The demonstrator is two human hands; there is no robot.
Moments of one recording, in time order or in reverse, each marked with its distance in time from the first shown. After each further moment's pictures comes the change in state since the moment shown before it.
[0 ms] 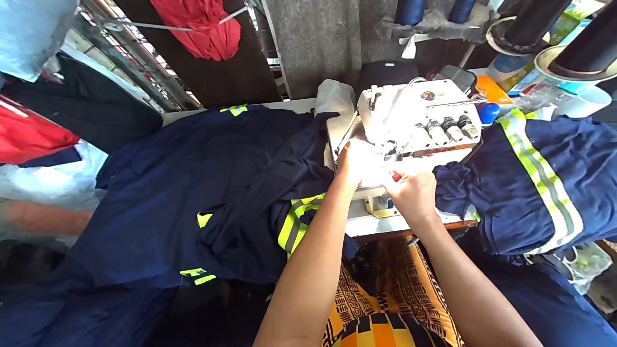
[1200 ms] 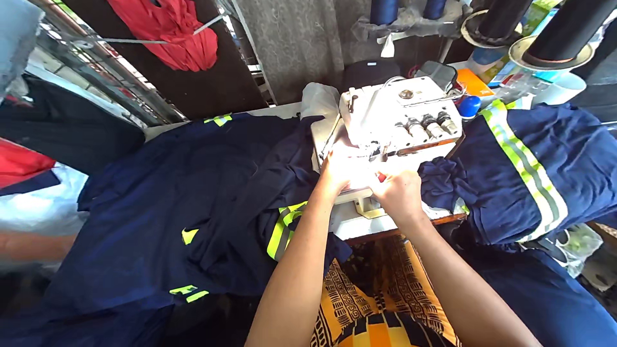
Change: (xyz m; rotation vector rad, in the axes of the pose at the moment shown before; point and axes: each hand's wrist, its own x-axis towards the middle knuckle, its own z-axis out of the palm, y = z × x) left_hand -0.002 -0.005 -0.009 0.166 -0.095 0.280; right_hand 0.002 -0.004 -0.003 0.018 -0.027 0.059
